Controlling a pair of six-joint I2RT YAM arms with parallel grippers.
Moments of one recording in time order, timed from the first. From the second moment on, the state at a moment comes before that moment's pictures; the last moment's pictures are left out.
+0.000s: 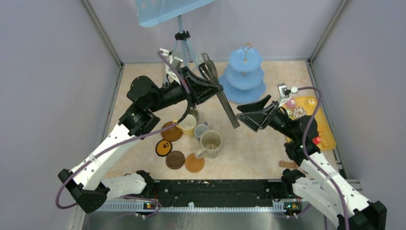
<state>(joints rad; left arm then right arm) -0.72 1.11 1.32 0.11 0.55 -0.48 0.46 0.70 0.57 0.49 -0.59 0.92</state>
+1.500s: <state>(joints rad) -0.72 1.23 1.17 0.54 0.62 -0.84 0.46 0.88 0.55 0.94 -0.66 1.18</state>
